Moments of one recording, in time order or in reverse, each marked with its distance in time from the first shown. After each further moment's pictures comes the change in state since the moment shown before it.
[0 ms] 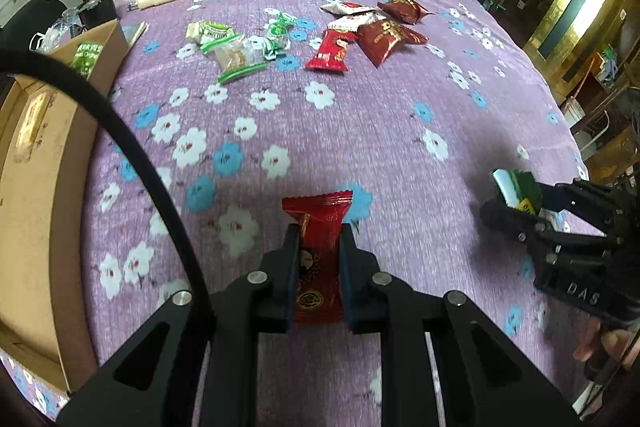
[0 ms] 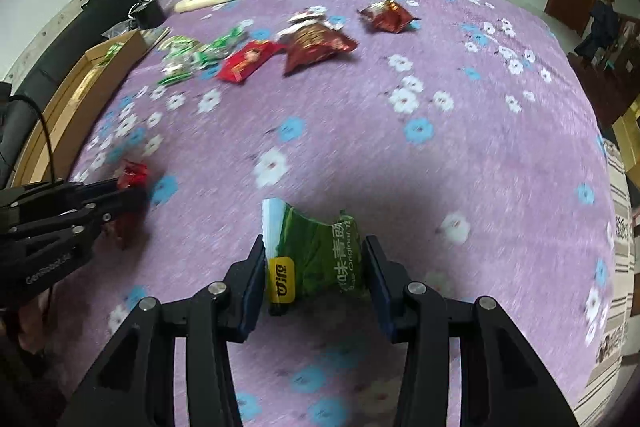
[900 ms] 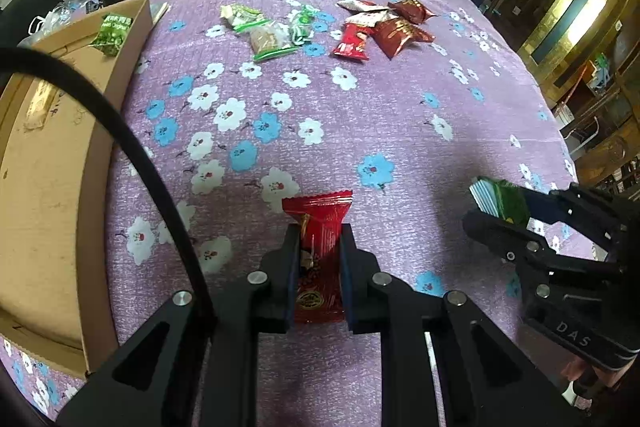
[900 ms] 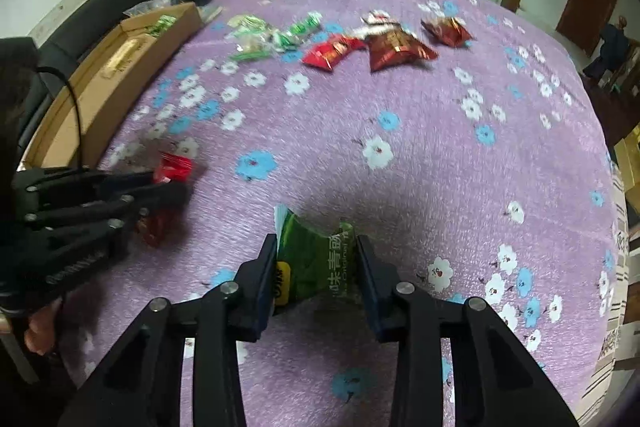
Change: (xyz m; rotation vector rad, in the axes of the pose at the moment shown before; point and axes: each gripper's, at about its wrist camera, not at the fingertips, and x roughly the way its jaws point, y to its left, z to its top) left arm -0.019 0.026 -0.018 -0.029 0.006 -0.049; right arm -0.012 0.069 -0.005 -0.084 -0.019 -0.017
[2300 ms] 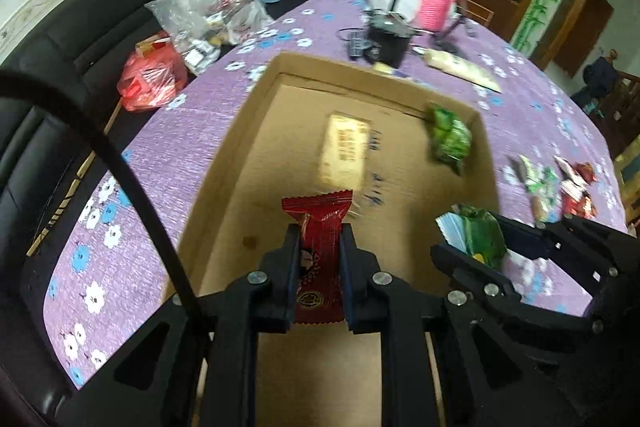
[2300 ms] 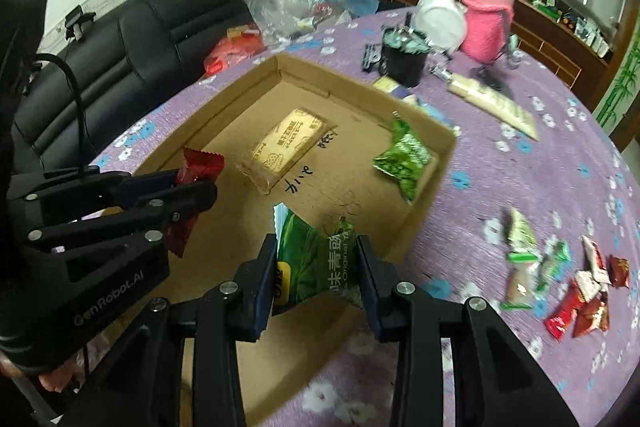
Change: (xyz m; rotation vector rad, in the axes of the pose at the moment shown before) left arm -0.060 0.232 0.053 -0.349 -0.115 0.307; right arm 0.073 0.218 0.155 -0.333 -0.036 0.188
